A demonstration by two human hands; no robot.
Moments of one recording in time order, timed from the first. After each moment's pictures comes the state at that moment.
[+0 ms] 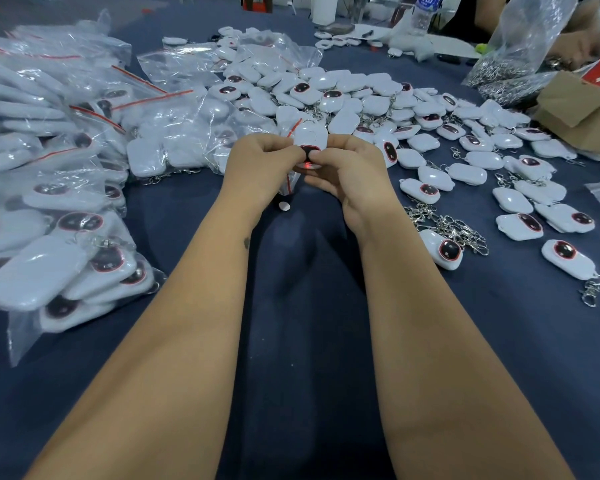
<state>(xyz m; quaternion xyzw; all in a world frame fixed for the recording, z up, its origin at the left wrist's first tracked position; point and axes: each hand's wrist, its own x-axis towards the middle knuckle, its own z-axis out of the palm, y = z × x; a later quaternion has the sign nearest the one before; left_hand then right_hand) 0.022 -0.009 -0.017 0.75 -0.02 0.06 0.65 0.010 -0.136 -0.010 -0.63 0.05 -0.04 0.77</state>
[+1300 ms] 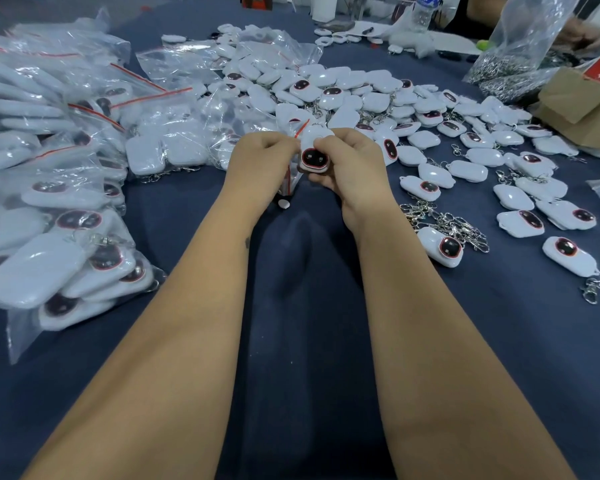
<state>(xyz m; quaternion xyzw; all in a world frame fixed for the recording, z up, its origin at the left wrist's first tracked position) 0.015 -0.012 -0.013 0.76 -0.02 0.06 0.65 0.009 -0.131 -0.011 -0.67 0.06 -0.08 0.74</state>
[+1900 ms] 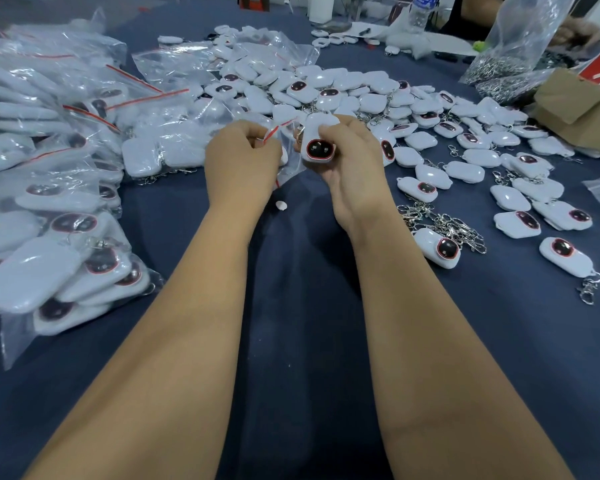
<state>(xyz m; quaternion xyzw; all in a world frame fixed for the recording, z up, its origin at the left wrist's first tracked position) 0.020 -0.006 -0.015 0.81 0.04 0.20 0.55 0.008 -0.127 -0.006 -0.56 0.02 -0.10 0.82</state>
